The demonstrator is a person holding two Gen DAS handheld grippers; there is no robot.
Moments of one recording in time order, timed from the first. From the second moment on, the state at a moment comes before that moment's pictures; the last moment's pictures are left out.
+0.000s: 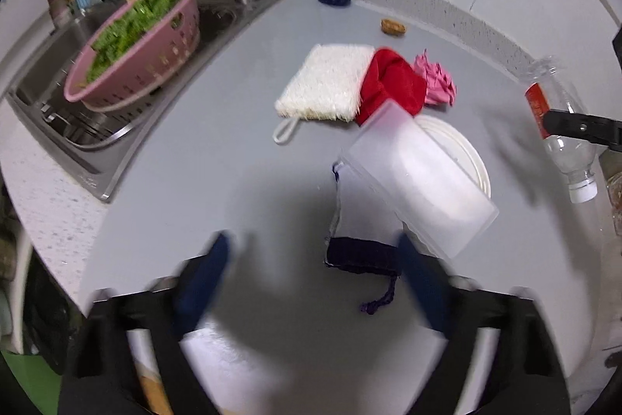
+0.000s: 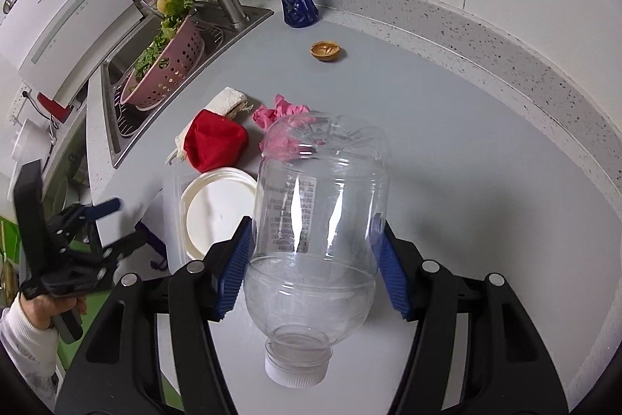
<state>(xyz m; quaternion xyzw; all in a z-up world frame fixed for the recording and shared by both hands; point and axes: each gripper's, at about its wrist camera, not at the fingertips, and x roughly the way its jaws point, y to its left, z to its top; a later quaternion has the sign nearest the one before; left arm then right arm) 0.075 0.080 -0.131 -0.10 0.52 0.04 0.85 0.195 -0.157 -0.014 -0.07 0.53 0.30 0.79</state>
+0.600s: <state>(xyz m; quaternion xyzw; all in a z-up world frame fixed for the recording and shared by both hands) 0.042 0.076 -0.094 -0.14 0.50 0.06 0.86 0.151 -0.150 0.023 -0.13 0.48 0.34 0.80</state>
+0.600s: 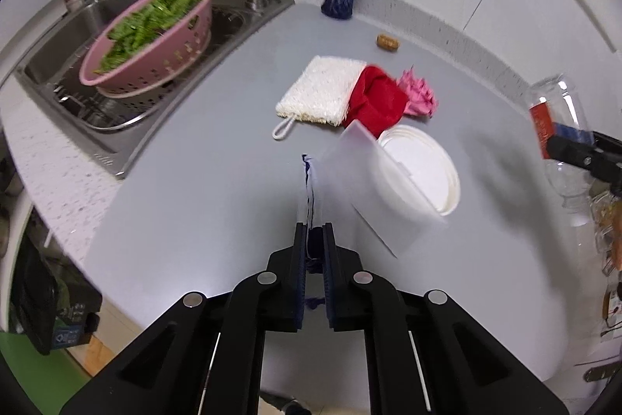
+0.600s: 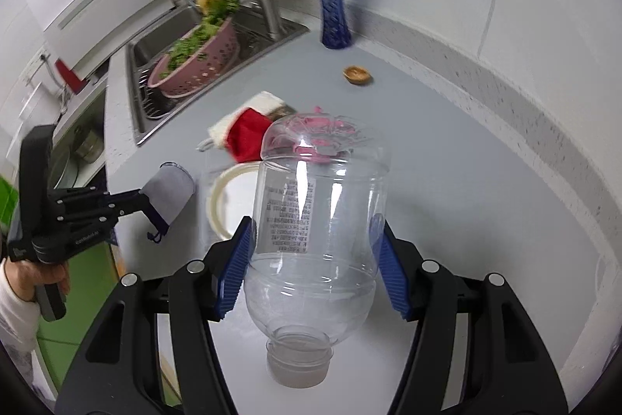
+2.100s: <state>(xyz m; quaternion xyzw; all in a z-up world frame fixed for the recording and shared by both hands) -0.312 0.237 -0.448 -0.36 0.46 0.36 0.73 -0.179 0.160 -0.342 -0.38 0.44 0.62 0.53</state>
